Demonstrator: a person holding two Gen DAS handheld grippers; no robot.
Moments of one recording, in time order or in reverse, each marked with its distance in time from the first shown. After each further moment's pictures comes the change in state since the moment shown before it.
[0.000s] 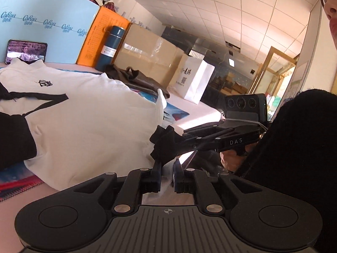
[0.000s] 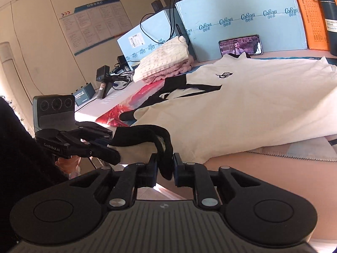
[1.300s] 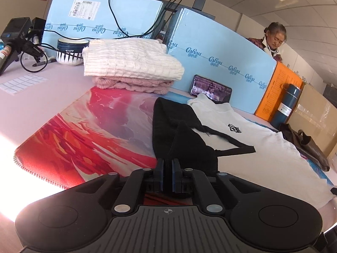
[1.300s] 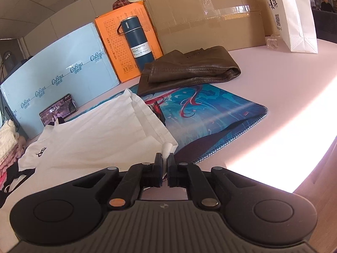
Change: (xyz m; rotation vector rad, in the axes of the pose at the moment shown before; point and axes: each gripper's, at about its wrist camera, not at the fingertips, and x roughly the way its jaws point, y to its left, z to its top) left arm -0.059 0.032 -0.012 -0.287 -0.268 1.044; right arm -0.077 -0.102 -0.009 0.440 -0.323 -0.894
